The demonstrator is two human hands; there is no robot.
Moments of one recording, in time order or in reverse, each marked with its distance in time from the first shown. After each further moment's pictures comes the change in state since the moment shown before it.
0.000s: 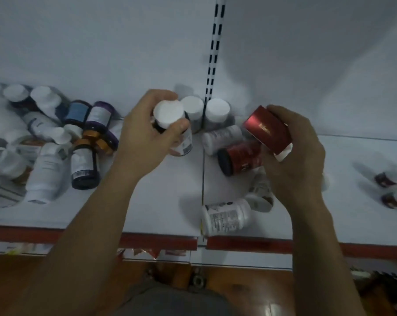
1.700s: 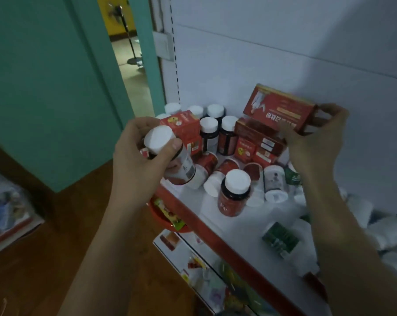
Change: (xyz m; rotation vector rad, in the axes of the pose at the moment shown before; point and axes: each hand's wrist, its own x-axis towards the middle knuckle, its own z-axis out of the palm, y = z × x) left_hand -0.103 -0.264 -0.918 0.269 0.833 -0.257; right_hand 0.039 -0.732 0.723 0.519 -0.174 -0.010
